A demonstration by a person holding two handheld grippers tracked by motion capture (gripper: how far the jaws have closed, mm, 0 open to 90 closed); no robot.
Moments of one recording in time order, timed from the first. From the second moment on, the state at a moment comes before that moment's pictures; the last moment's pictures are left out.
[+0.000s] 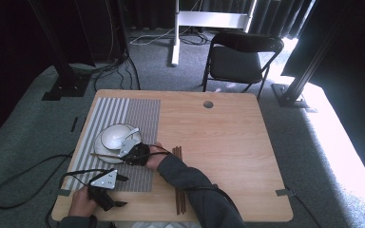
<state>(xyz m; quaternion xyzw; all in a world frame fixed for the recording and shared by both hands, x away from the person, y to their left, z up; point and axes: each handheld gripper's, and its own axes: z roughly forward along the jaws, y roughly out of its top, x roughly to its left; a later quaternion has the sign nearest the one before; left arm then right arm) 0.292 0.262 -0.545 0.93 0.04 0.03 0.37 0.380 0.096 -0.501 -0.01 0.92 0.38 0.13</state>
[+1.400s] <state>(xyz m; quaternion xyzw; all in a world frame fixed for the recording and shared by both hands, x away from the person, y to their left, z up) 0.292 0.262 -0.545 0.93 0.04 0.03 0.37 0.382 0.114 -0.508 0.00 0.92 0.38 0.14</state>
